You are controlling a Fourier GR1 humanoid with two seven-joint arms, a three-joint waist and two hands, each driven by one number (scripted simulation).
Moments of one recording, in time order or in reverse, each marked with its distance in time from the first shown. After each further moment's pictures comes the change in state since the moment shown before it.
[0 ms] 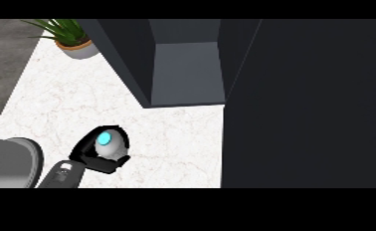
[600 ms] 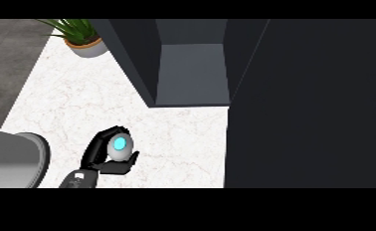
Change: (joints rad) left arm 0.049 -0.105 0.086 -0.004 0.036 0.352 -0.214; right arm 0.037 -0.029 0.012 0.004 0.004 -0.049 -0.051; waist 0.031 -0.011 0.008
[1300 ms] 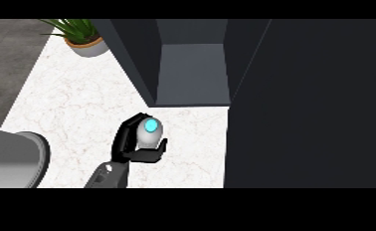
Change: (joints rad) left arm 0.009 -0.142 -0.124 -0.207 0.189 0.177 0.170; right arm 0.035 -0.063 0.018 -0.004 0.001 -0.048 -0.030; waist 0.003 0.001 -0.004
